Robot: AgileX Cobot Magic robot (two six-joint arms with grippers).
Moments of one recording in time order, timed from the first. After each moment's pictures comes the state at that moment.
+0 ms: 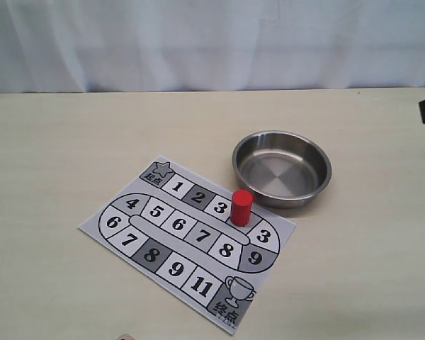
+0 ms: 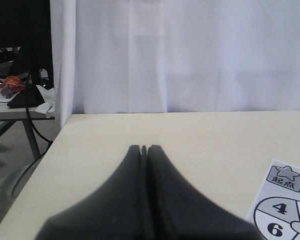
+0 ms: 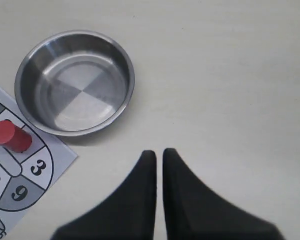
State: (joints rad) left arm 0.02 0.00 0.01 0.09 0.15 -0.05; right arm 0.08 1.08 -0.98 -0.07 0.82 0.03
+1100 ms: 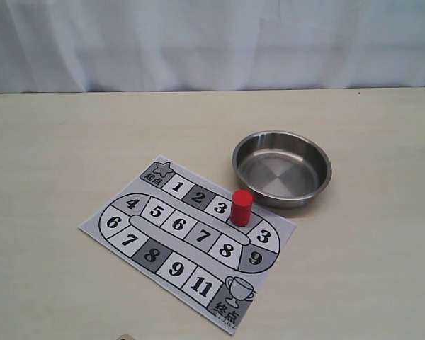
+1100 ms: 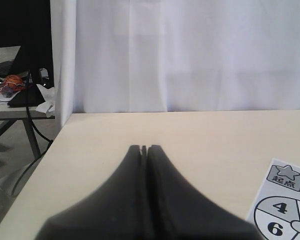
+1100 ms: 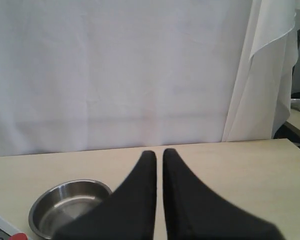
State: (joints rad) left arm 0.02 0.00 0.01 0.09 0.16 -0.05; right arm -0.10 0.00 -0.65 -0.01 0.76 -0.01
